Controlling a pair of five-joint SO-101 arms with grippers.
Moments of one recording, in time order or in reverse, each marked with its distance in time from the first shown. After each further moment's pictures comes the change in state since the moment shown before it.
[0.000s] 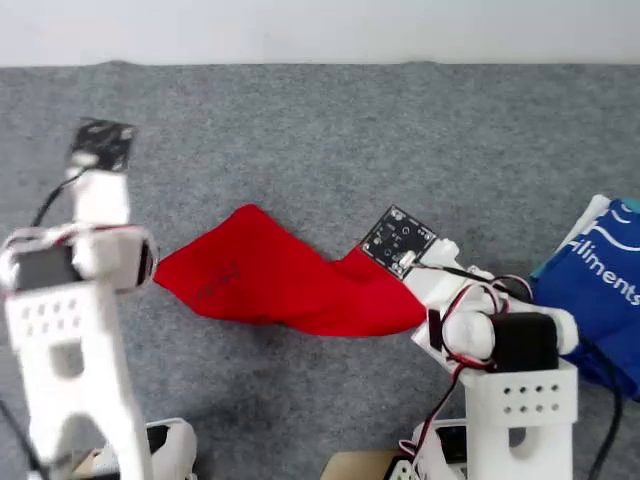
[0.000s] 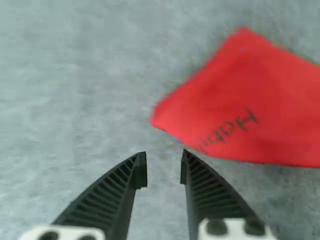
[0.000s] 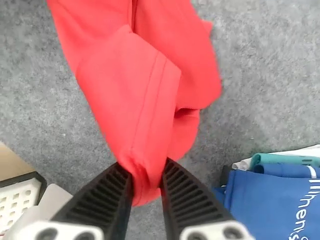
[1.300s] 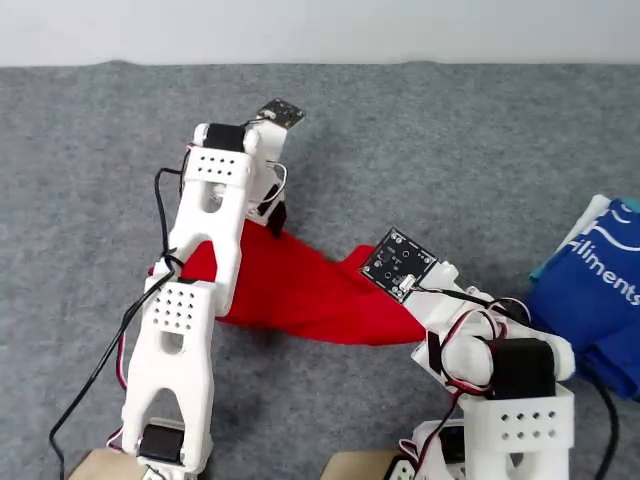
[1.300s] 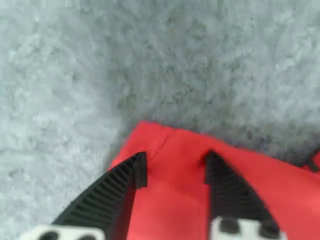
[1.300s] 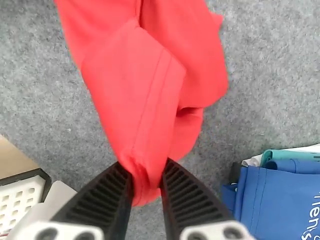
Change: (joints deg) left arm 19.7 86.2 -78.8 9.4 -1.2; right arm 0.0 -6.9 6.6 0.0 0.0
